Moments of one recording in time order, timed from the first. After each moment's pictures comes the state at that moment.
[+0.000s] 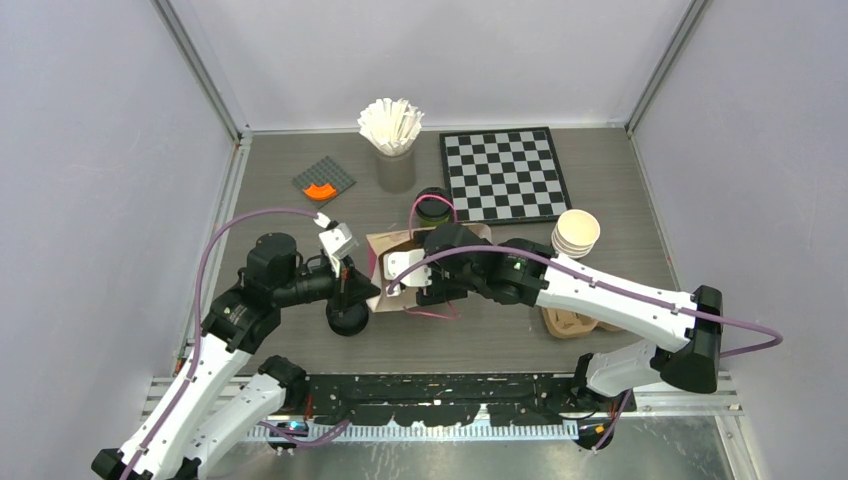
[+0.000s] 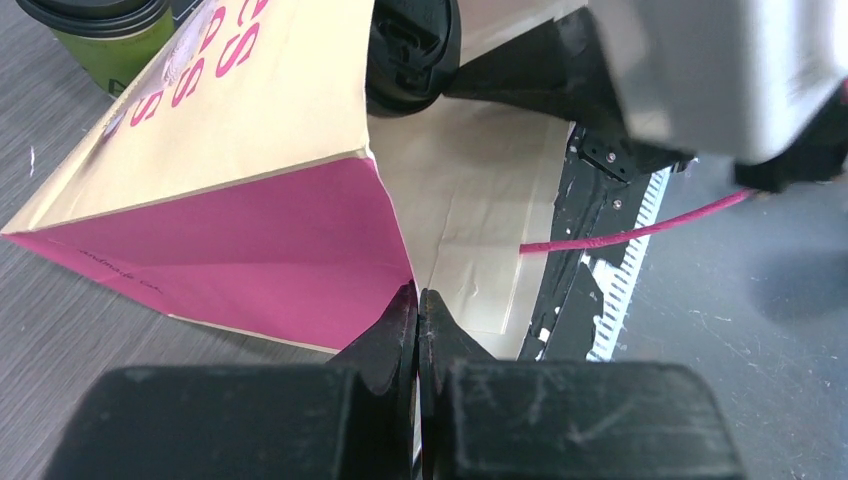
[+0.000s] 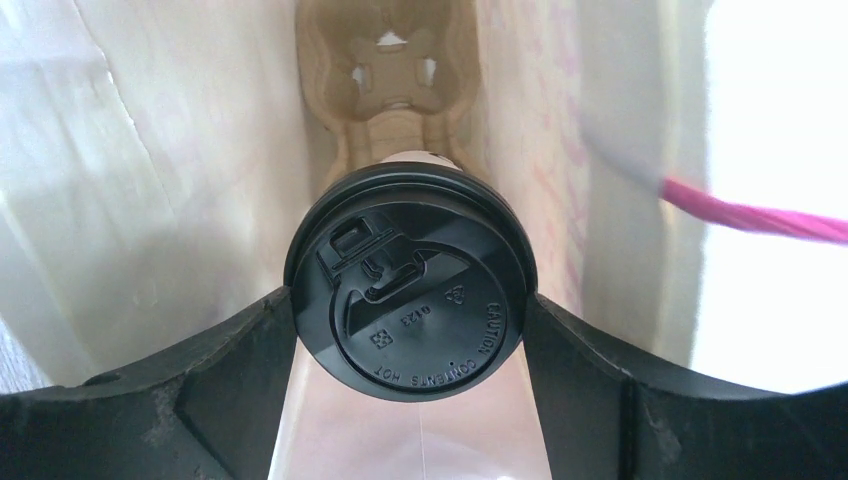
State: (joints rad) left arm -0.49 0.65 0.80 -0.58 0.64 -0.02; right arm 1.13 1.36 1.29 -0.71 0.27 -0.74
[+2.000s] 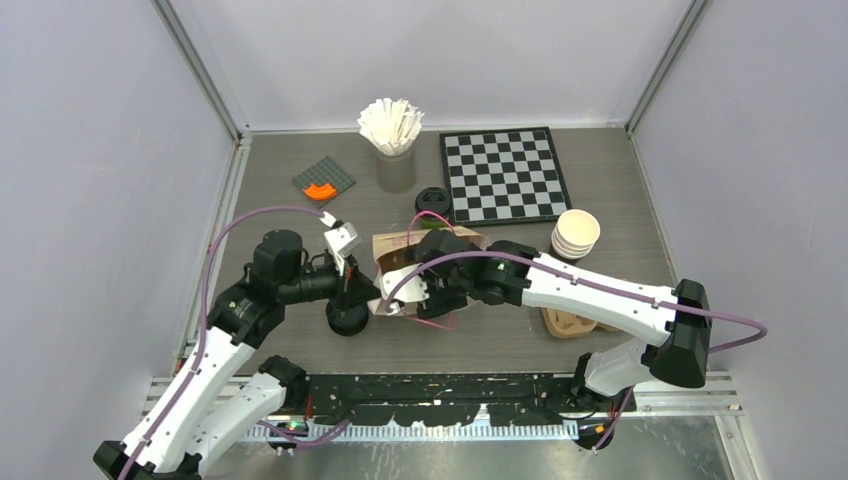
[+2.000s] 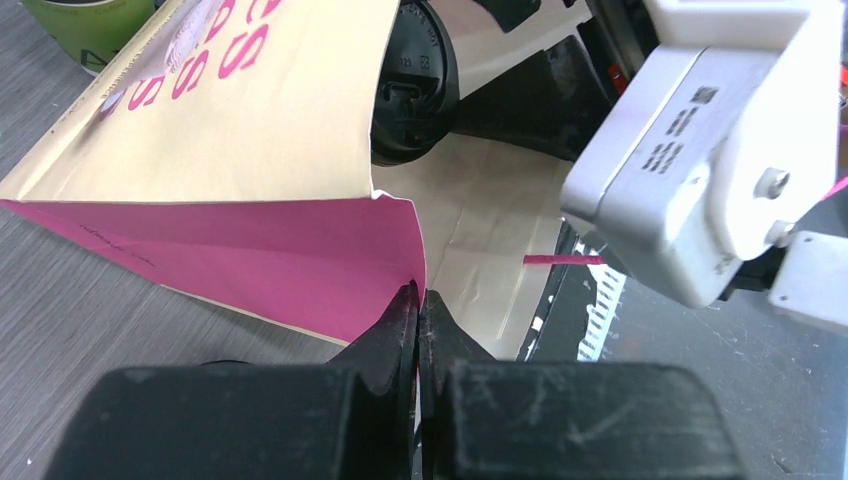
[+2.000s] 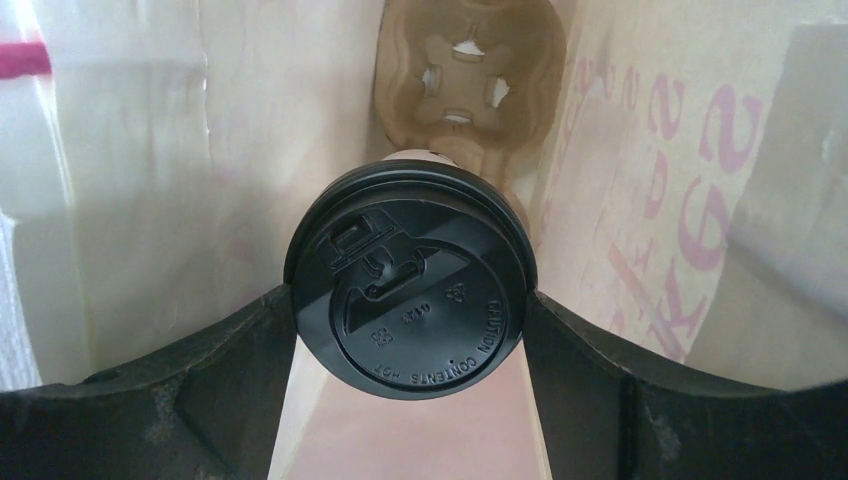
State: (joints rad) left arm -0.49 0.69 0.80 -0.60 0.66 -0.02; right arm 1.14 1.42 1.31 -0.78 0.15 -0.84
